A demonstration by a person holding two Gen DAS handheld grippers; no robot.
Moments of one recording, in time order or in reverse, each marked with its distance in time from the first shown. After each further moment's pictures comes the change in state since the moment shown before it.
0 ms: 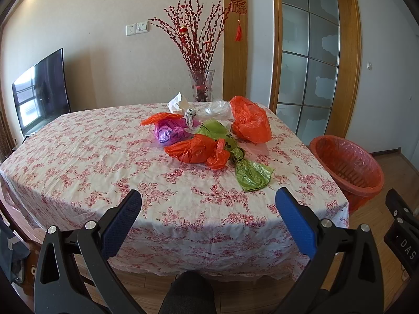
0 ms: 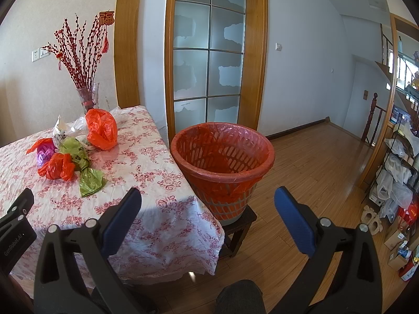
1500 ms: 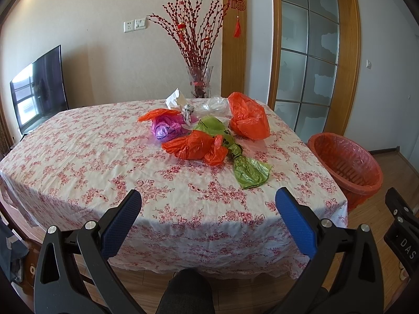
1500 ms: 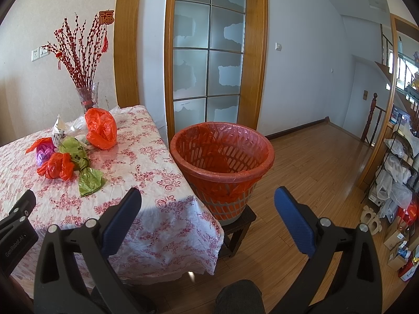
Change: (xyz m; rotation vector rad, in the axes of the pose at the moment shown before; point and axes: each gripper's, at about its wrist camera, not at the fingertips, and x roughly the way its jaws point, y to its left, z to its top) left arm 0.001 -0.001 -0.002 -0.004 0.012 -0.002; right arm 0.000 -0.001 0.000 -0.001 0.000 0.000
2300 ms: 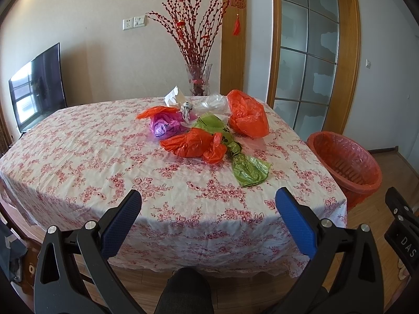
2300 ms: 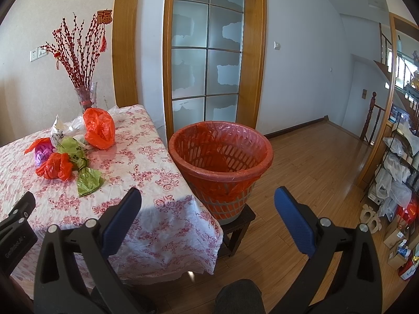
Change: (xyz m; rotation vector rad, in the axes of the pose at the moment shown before) left arm 0.004 -0.002 -0.004 -0.008 0.015 -0.006; right arm 0.004 -0.002 0.000 0.000 0.003 -0.001
